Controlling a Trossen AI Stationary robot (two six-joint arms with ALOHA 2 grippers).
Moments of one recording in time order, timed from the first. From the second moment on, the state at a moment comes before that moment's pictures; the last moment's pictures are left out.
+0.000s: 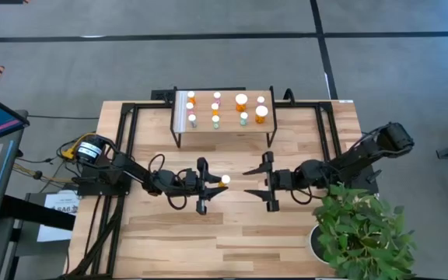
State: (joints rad) left arm -0.27 1.75 0.60 1.42 -0.29 -0.03; right arm 0.30 1.39 0.53 1.16 0.21 -0.20
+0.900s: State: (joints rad) left arm -0.28 1.75 0.60 1.35 -0.26 -0.07; right arm 0.24 1.64 0.71 1.11 0.21 0.09
